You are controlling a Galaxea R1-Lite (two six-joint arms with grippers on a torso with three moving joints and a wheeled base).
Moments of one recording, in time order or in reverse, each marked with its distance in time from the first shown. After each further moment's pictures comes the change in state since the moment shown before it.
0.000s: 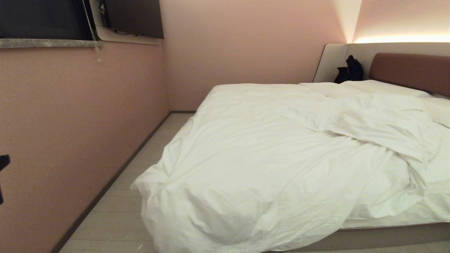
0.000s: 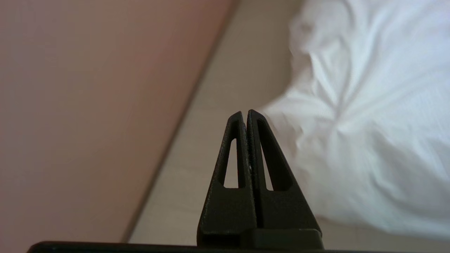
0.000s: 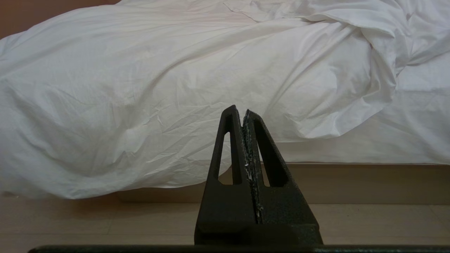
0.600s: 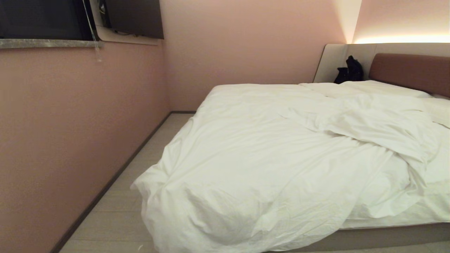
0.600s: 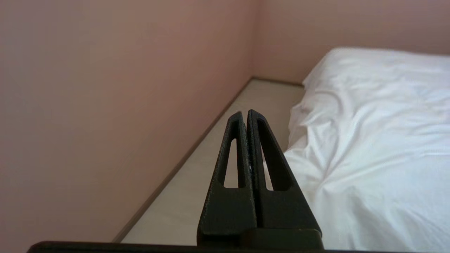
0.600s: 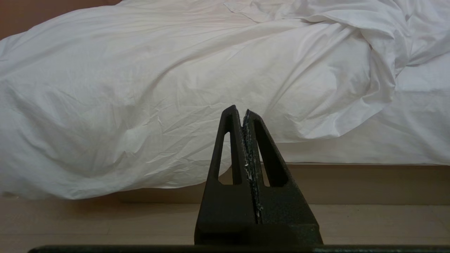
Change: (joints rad) left arm -0.078 -0.432 0.095 0.004 0.163 -0.117; right arm 0.000 0.000 0.000 0.000 0.000 0.000
